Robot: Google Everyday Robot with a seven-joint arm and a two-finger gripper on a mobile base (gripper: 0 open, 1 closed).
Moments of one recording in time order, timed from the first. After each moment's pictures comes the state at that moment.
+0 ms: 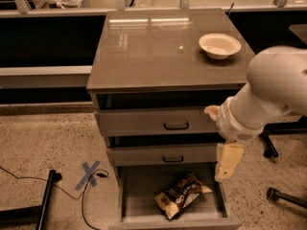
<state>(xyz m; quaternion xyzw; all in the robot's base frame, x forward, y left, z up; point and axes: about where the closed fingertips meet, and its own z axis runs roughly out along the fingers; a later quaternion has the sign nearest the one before) 0.441 -0.160 0.775 -0.69 0.71 0.03 0.15</state>
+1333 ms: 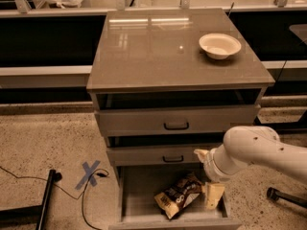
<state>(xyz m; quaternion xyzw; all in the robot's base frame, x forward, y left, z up) 0.439 -0.167 0.565 -0.71 0.68 0.07 0.15</state>
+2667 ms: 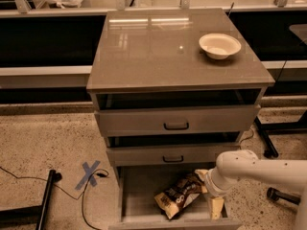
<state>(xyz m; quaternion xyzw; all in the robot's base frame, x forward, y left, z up) 0.455 -0.214 0.390 -0.75 0.65 0.08 0.10</state>
